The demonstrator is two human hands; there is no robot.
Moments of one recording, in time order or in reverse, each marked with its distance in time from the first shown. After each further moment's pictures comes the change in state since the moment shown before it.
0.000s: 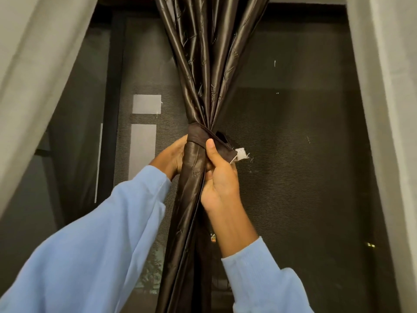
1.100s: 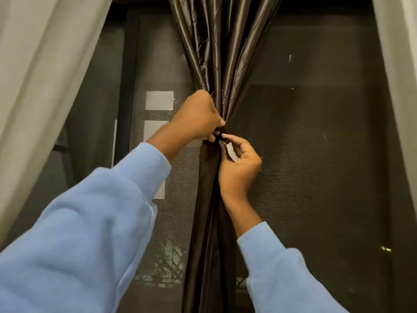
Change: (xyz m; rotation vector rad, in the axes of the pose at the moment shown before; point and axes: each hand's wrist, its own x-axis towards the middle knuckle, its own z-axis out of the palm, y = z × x) left_hand -0.003 0.046 -0.002 1.199 0.790 0.139; right_hand 0.036 0.015 -0.028 -0.770 -0.044 -0.934
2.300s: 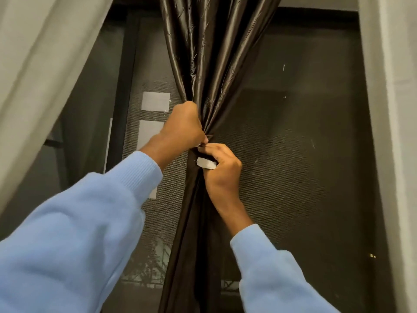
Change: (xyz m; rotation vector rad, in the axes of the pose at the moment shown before) left_hand -0.001 -0.016 0.006 0.260 0.152 -0.016; right_hand 0.006 0.001 -0.013 -0.373 -0.330 -0.344
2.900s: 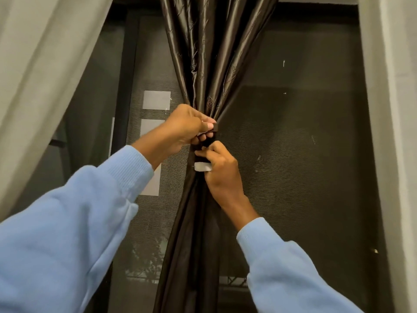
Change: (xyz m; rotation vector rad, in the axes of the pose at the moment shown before) left_hand -0.014 0.010 -0.009 -0.677 -0.214 -0.206; right_hand 0.000 0.003 -0.008 -0.219 -0.230 -0.155
